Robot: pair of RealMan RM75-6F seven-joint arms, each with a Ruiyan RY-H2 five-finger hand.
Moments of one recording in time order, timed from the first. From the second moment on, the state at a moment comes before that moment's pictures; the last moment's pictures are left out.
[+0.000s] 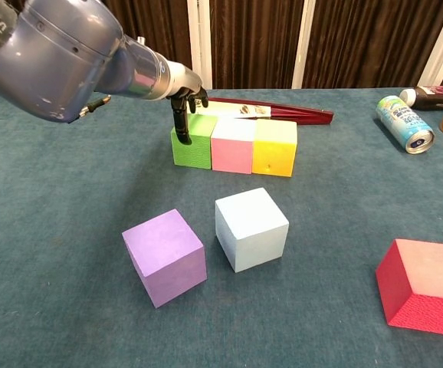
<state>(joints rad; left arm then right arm) -1.43 -1.71 -0.30 -1.09 -0.11 0.79 1.09 0.18 -1.28 0.16 -1.65 -1.16 1.34 -0.23</state>
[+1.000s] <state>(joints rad) -1.00 -1.17 -0.30 -1.79 0.68 1.00 0.61 0.21 -1.32 0.14 -1.62 -1.13 1.28 -0.28</state>
